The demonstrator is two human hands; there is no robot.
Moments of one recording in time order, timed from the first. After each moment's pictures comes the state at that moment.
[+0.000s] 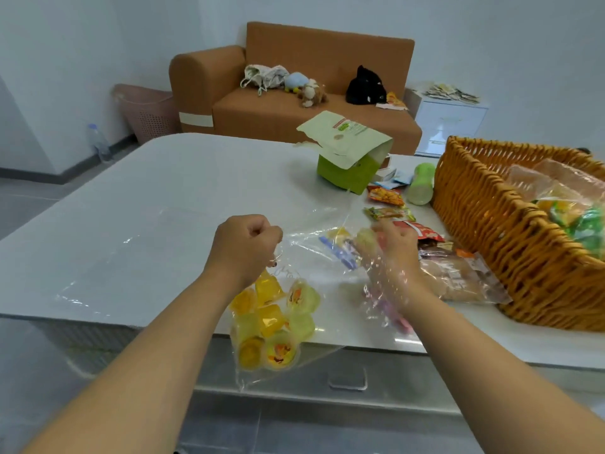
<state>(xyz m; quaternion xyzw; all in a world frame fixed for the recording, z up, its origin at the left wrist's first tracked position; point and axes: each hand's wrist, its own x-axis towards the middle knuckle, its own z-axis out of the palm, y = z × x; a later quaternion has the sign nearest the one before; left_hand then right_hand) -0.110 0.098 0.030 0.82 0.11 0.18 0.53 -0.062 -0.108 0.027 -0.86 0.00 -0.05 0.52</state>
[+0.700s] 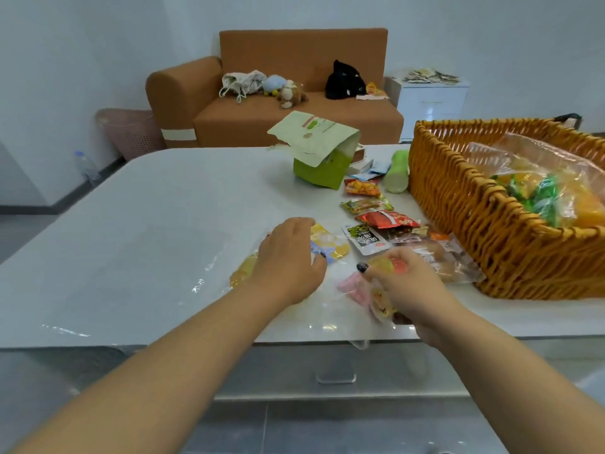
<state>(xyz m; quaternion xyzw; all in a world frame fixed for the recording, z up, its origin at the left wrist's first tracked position) -0.081 0.010 0.018 0.98 -0.01 0.07 0.19 -0.100 -0.166 0.028 -0.77 0.09 0.09 0.62</state>
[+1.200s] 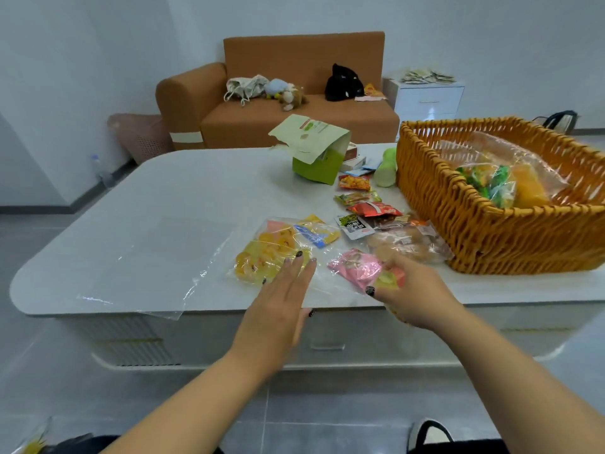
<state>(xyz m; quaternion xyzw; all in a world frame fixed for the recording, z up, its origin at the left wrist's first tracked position) -0.200 0.008 -0.024 0.96 -0.16 0.18 0.15 -0.142 -0.210 0.025 -0.93 0.02 0.10 0.36</state>
